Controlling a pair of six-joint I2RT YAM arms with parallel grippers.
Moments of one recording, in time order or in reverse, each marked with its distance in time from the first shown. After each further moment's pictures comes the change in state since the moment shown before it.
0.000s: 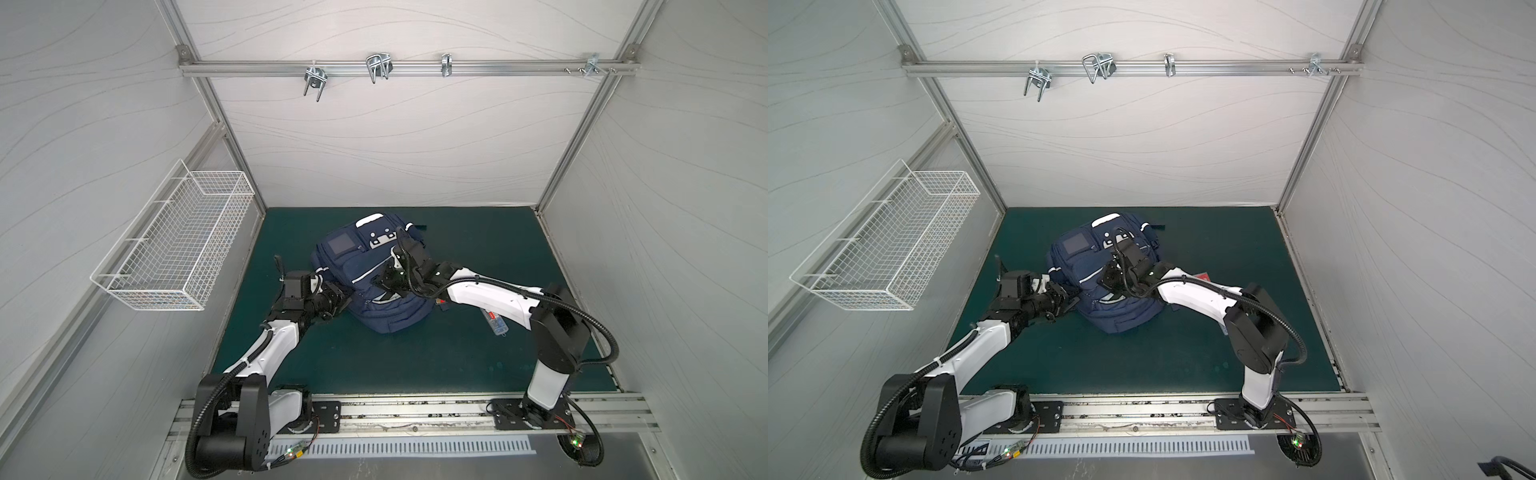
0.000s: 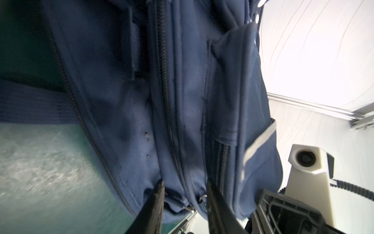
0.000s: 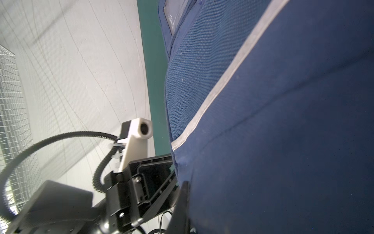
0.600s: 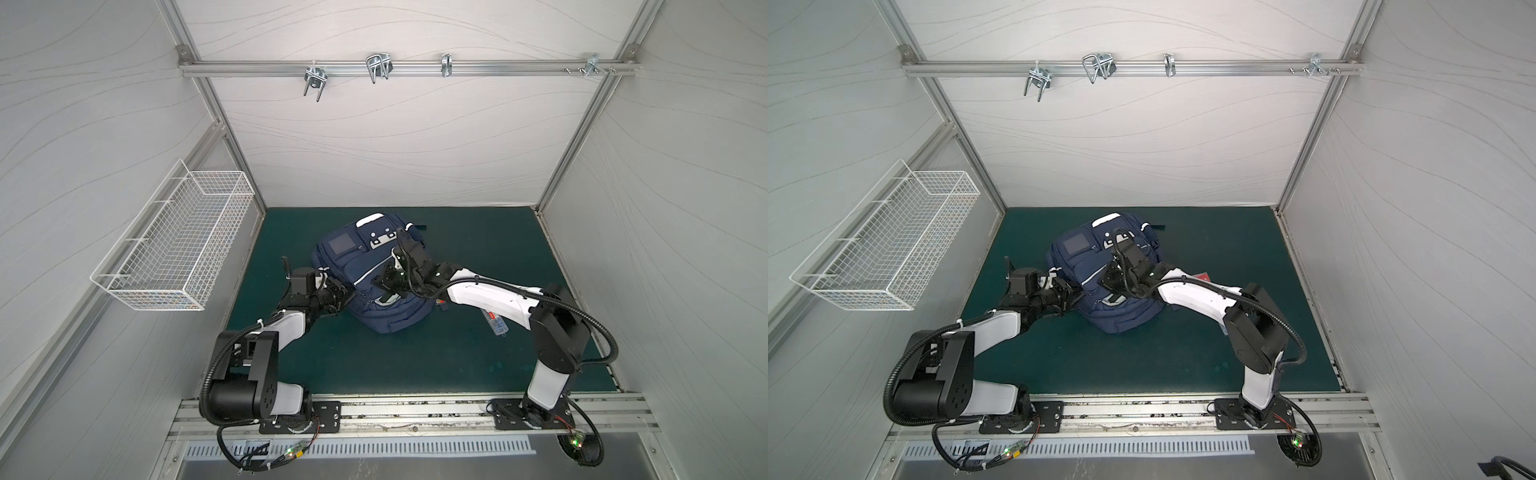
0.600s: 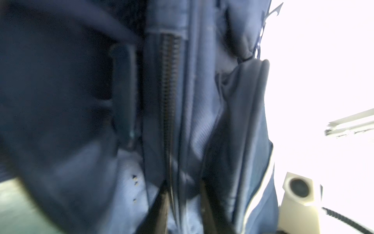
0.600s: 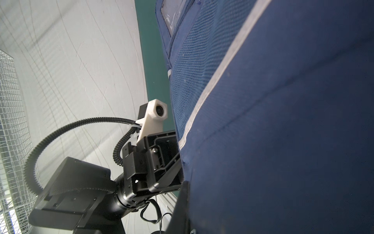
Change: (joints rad) left arm -0.018 0.231 -0.005 0.318 0.053 -0.140; right arm 0.000 0.000 -0.015 0.006 0.012 0.011
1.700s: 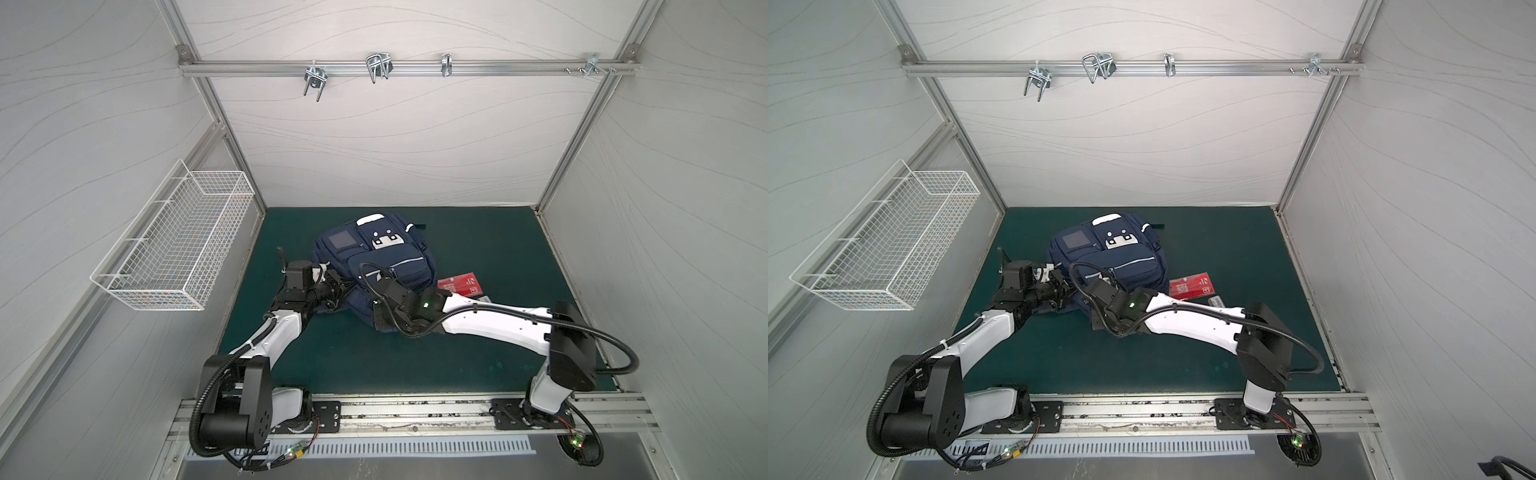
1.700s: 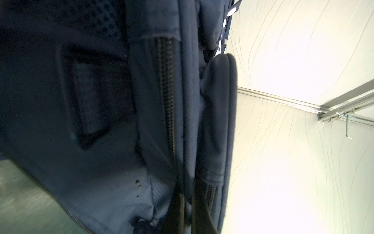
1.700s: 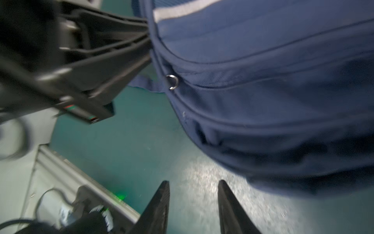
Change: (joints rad) left arm -0.006 -0.156 0.080 -0.212 0.004 0.071; right arm 0.283 -0.028 0.050 -0.351 0.436 -0.349
